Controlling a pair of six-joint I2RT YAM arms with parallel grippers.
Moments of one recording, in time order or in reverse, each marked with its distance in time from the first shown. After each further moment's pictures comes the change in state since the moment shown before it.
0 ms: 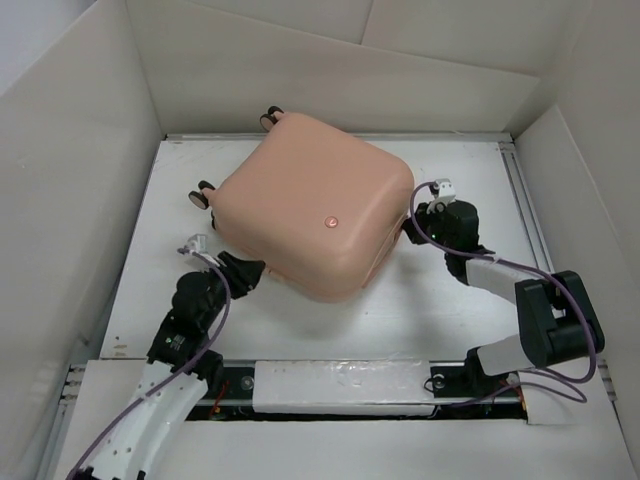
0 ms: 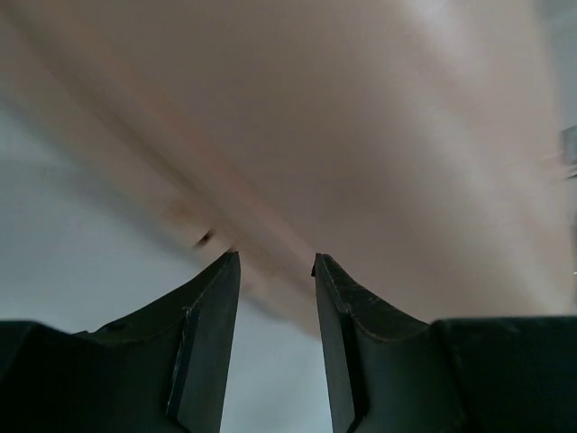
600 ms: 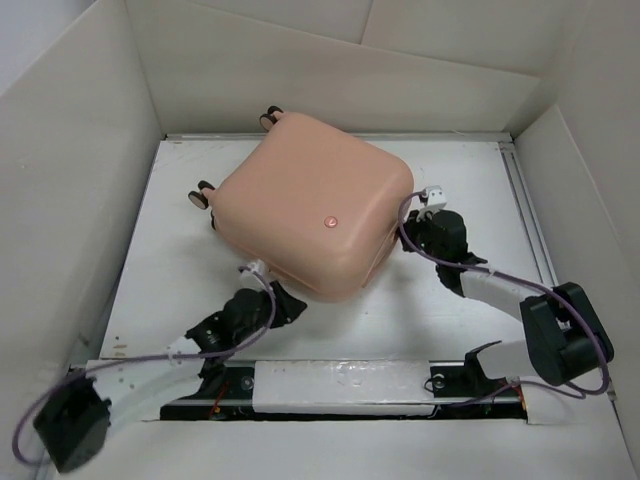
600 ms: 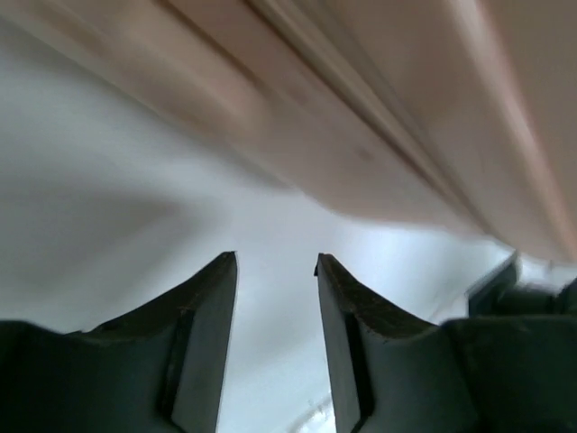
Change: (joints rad) left arm -0.342 0.304 -0.308 0.354 -0.032 -0.132; right arm 0.134 -0.070 -0.042 -0.019 0.168 0.004
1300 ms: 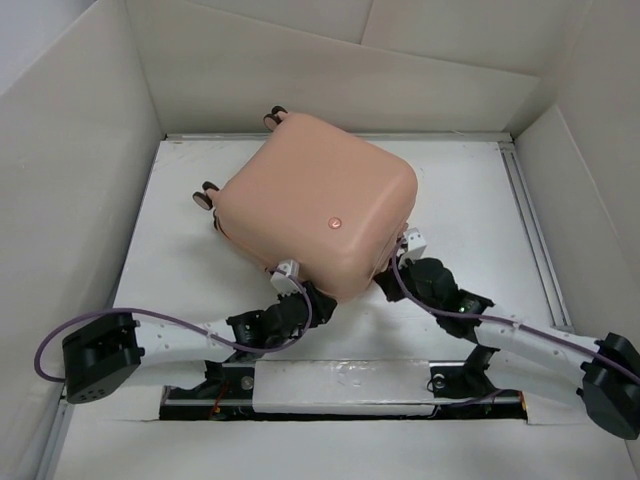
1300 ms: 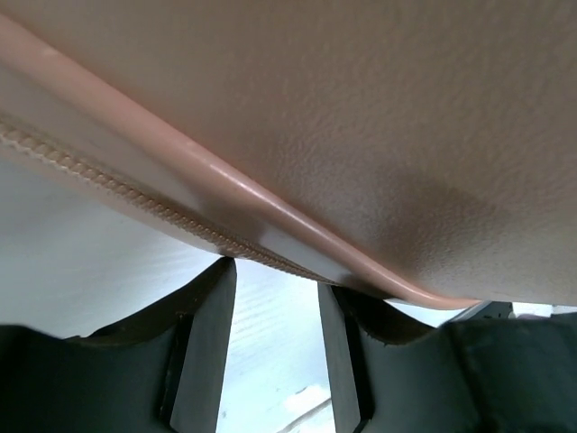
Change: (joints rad) left arm -0.503 0.446 0.219 0.178 -0.484 -0.163; right arm 0.440 -0.397 -0.160 -0.305 0.221 0.172
